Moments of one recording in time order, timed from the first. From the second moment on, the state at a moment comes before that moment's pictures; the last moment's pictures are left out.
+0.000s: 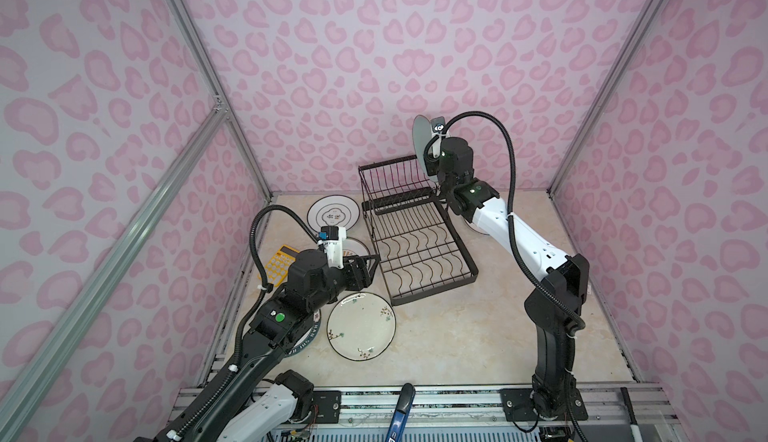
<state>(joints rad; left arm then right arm) -0.52 0.83 0.80 -0.33 0.14 -0.56 0.55 2.01 2.04 -0.12 0.52 -0.19</state>
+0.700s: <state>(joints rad) -0.52 0.85 0.81 -0.33 0.13 -0.55 0.54 2.05 2.05 -0.12 0.49 -0.17</state>
